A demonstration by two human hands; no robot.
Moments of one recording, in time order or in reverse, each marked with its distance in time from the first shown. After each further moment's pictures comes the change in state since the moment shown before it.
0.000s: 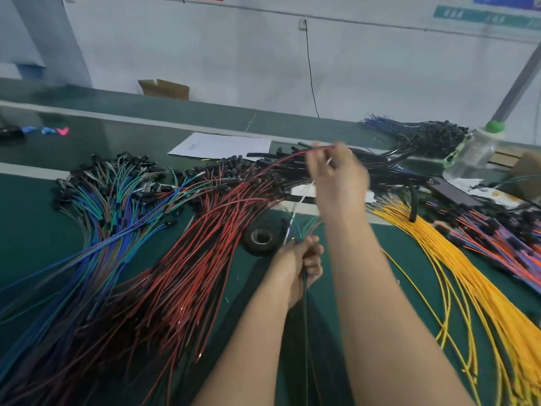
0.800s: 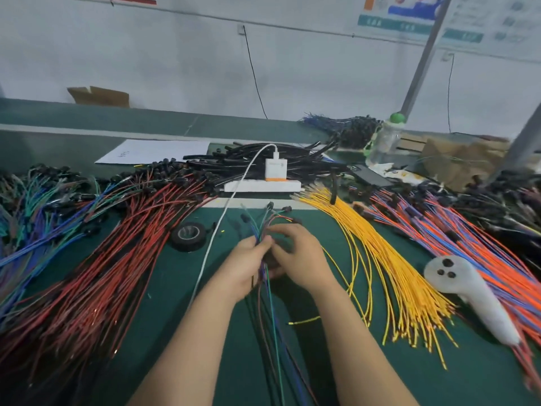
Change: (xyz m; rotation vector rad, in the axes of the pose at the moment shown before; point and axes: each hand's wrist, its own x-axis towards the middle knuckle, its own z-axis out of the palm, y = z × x) left_hand -0.022 -0.030 0.034 0.337 -0.154 0.101; right_hand -0.047 -0.011 -0.151 -1.445 -0.276 -0.176
